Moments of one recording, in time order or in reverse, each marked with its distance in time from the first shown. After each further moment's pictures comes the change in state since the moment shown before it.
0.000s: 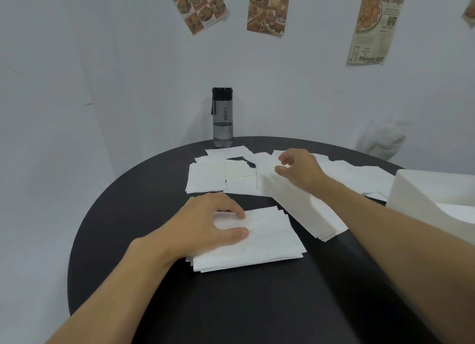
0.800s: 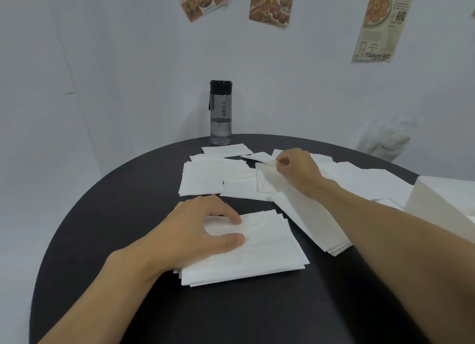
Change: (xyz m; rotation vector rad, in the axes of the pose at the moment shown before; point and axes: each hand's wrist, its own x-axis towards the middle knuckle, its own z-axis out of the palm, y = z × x) left_hand 0.006 -0.013 0.001 -0.036 0.022 -0.002; right_hand 0.039 0.020 0.024 -0.210 0.072 -0.062
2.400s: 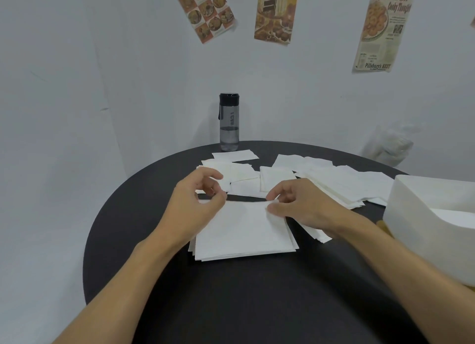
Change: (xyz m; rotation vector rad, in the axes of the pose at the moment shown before) left_hand -0.019 0.034 -0.007 -0.274 0.479 -0.023; right_hand -0.126 -0.052 -0.064 0.445 -0.389 -0.004
